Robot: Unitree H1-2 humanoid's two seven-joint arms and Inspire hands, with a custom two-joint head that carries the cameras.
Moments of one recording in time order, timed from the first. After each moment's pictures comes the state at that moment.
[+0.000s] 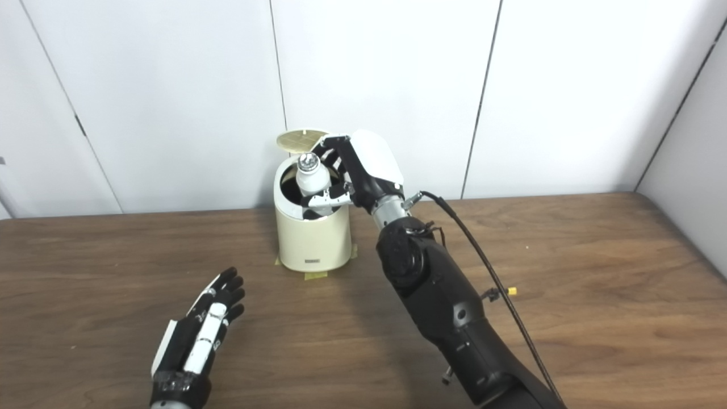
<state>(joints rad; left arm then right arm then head) 0.05 -0.01 -0.05 -0.26 -0.05 0.17 -0.01 -0.76 -0.10 0.27 0.44 -0.62 -0.01 -0.19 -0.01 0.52</state>
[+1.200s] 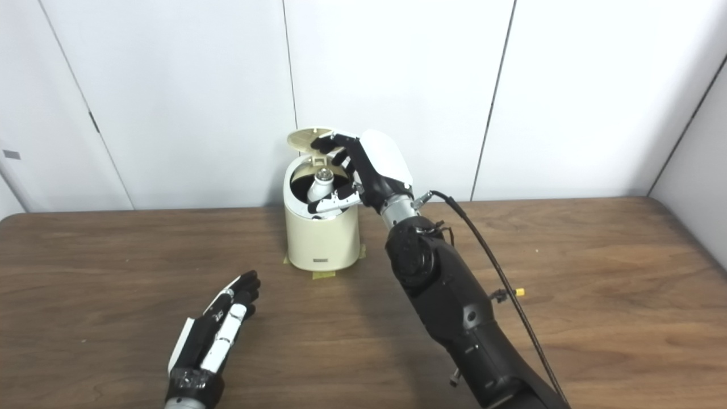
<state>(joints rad) 0.05 -0.02 -0.07 -0.23 -0.03 0.16 -0.01 -0.76 -0.10 0.27 0.42 -0.61 0.01 -0.15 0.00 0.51</state>
